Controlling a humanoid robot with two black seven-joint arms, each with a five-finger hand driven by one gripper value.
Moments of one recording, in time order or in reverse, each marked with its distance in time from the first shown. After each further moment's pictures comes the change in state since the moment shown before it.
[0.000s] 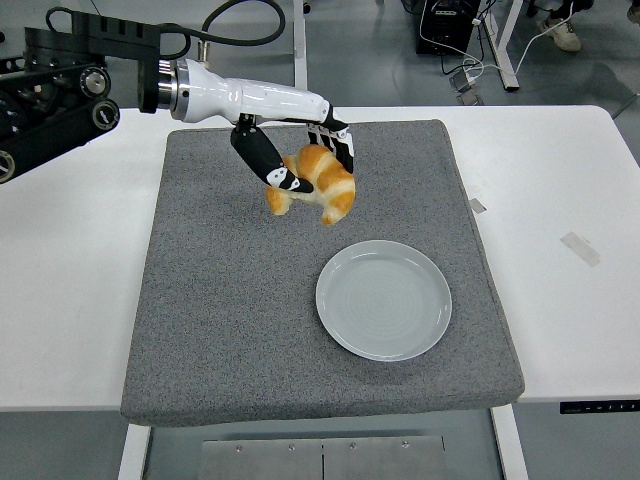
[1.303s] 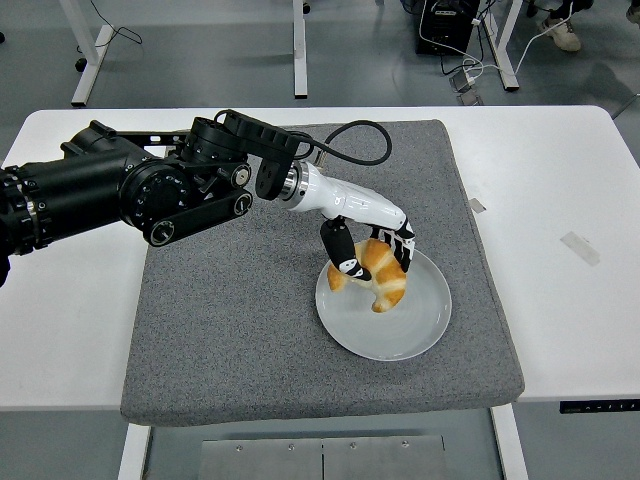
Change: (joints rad) left arm 0.062 -0.364 0.205 0.240 0.015 0.088 0.003; right arm 0.000 0.000 0.003 0.000 0.000 0.000 0.001
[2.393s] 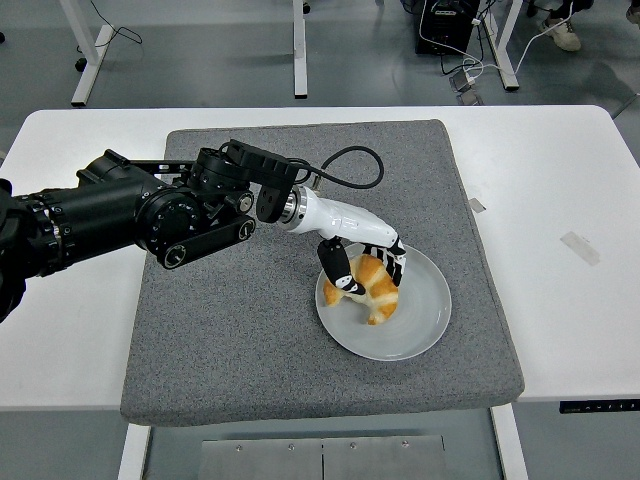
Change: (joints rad) left arm 0.063 -0.044 0.046 0.076 0.004 0.054 -0.001; right arm -0.002 0.000 0.000 -0.001 0.000 0.000 -0.001
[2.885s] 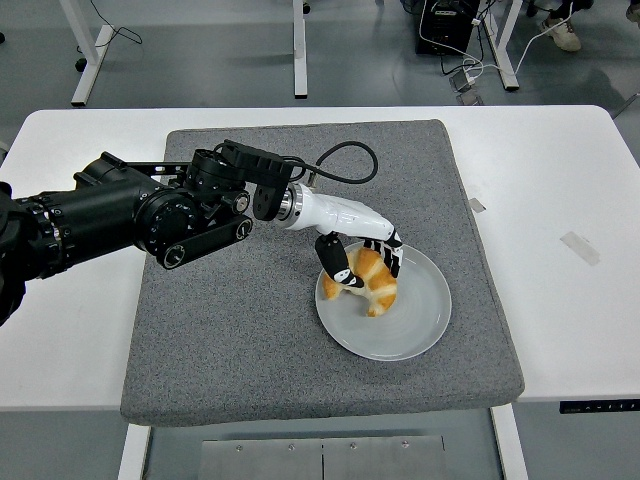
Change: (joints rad) left arm 0.009 0.000 -0.001 0.011 -0.009 0.041 0.001; right arm 0.000 0.000 0.000 0.000 0.000 0.000 0.001
